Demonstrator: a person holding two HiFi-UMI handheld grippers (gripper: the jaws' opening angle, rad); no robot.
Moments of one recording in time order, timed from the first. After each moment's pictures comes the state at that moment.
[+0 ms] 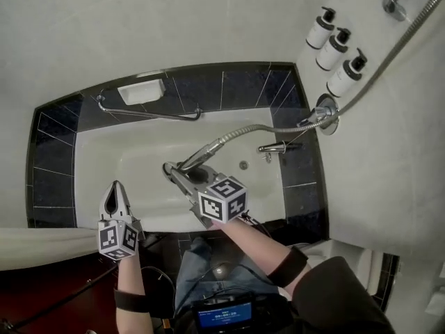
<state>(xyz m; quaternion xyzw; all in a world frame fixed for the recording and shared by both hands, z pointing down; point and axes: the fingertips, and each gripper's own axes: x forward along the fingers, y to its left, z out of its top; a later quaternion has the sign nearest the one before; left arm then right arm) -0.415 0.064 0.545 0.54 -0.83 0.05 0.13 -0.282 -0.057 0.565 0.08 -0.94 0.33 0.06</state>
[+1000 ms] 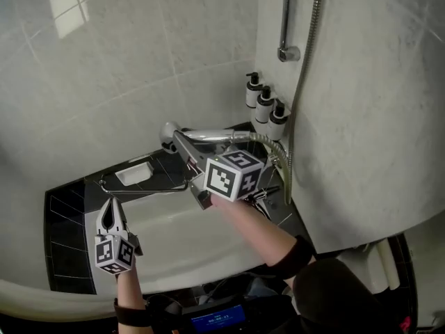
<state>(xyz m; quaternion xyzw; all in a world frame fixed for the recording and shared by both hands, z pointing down) -0.374 -0.046 0.339 0.63 -0.78 0.00 0.01 -0.189 -0.223 0.233 0.20 -0.94 0.21 -0.15</state>
